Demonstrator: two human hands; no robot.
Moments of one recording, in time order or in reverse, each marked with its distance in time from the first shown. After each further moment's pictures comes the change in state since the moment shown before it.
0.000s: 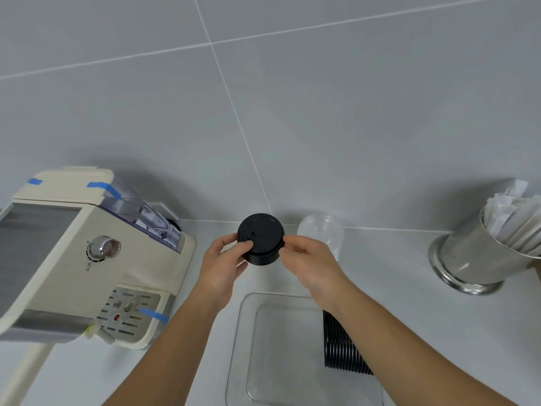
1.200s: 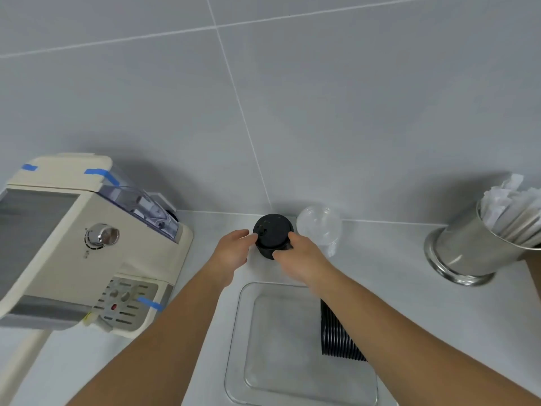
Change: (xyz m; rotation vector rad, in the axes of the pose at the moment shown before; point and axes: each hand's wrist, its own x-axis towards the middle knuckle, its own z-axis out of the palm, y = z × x) left_hand 0.031 -0.007 0.008 0.369 -0.051 -0.134; right_hand 0.015 0.002 0.013 -0.435 0.015 0.149
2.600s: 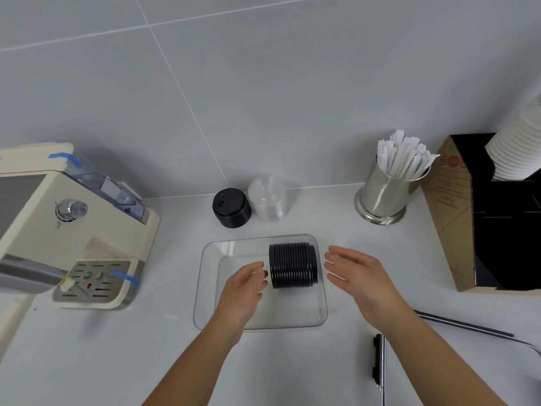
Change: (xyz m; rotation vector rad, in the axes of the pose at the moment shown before) left_hand -0.169 -0.089 0.077 -0.016 -0.143 0.046; right_hand -0.164 0.141 -0.085 0.765 0.273 0.046
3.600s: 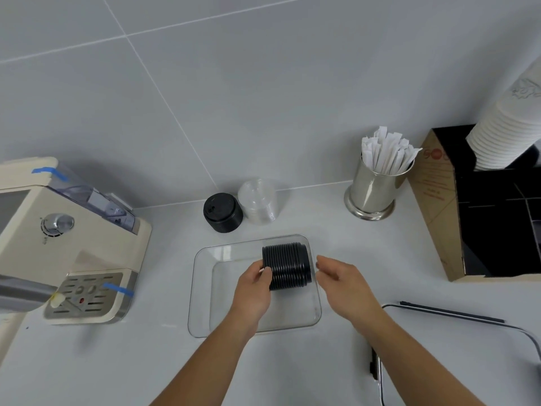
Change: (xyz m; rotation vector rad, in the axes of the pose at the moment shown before) left_hand 0.018 -0.005 0.033 0.105 0.001 0.069; right_hand 0.004 0.029 0.003 -0.654 0.000 -0.202
